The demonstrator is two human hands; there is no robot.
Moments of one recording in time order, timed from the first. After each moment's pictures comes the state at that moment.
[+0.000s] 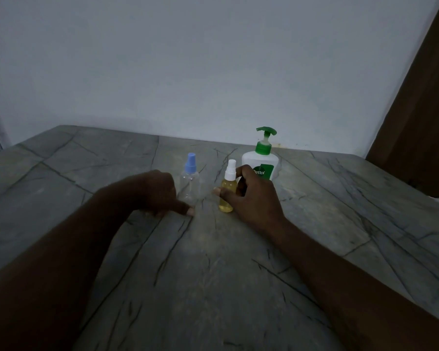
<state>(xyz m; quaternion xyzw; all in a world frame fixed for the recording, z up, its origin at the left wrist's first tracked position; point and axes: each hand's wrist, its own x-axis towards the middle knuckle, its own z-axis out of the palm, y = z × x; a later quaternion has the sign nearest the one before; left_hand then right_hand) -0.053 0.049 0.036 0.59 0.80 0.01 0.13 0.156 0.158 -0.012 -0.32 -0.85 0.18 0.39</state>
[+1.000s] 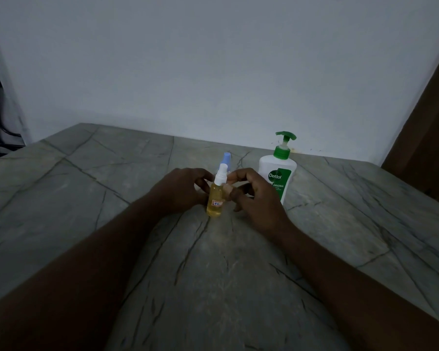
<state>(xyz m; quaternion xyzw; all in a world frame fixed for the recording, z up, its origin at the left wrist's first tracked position) -0.053 0.054 0.009 0.61 0.73 0.30 0.07 0.135 0.142 -0.011 -0.20 -0.81 0.36 0.42</state>
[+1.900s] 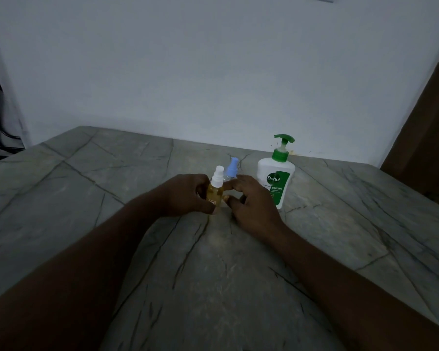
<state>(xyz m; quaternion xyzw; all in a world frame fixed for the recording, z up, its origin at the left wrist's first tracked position) -0.055 0.057 0.010 0.63 0.72 0.25 0.13 0.126 0.151 -0.022 -0.24 -0.87 0.21 0.39</state>
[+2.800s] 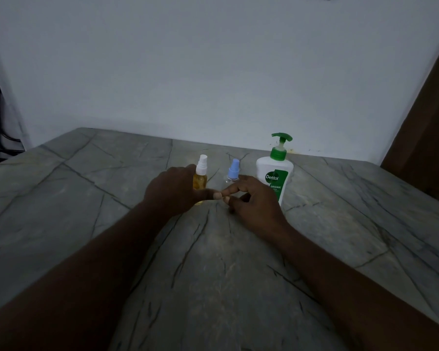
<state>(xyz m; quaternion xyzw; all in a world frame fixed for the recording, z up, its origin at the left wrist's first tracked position) -0.064 0.066 -0.001 0.57 0.78 0.22 -0.10 0.135 0.151 -0.017 -0.24 -0.84 0.27 0.41</state>
